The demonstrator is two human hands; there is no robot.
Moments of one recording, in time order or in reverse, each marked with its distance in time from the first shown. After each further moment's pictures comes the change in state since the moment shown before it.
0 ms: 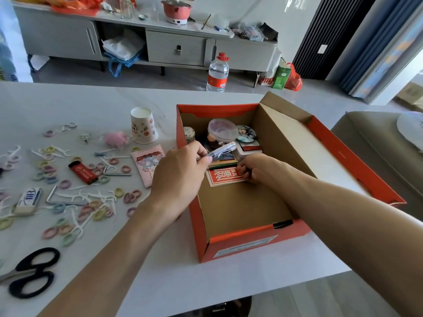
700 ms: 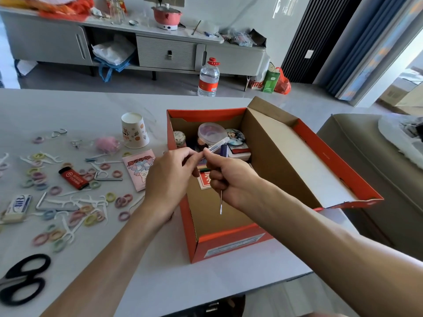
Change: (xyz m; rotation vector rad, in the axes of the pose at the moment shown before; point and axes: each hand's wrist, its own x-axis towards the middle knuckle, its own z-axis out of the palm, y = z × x) left_hand -0.003 0.005 0.000 -0.170 0.027 -0.020; right_hand -0.116 0.031 0.028 0.542 -0.350 -0.357
